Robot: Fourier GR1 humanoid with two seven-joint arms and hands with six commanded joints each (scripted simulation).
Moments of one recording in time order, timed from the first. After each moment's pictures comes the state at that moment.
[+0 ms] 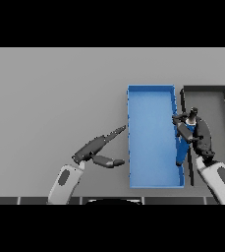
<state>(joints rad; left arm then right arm) -0.12 -0.04 -0.38 -1.64 -0.22 -0.44 0.10 -0.12 -0.74 0.29 -1.92 -0.48 -0.56 0.61</state>
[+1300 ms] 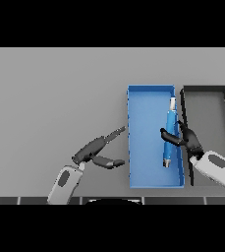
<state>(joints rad) -0.11 -0.03 -0.39 -1.65 -0.23 -0.43 0.11 -0.58 -1.13 1.05 -1.70 -0.86 -0.62 0.61</state>
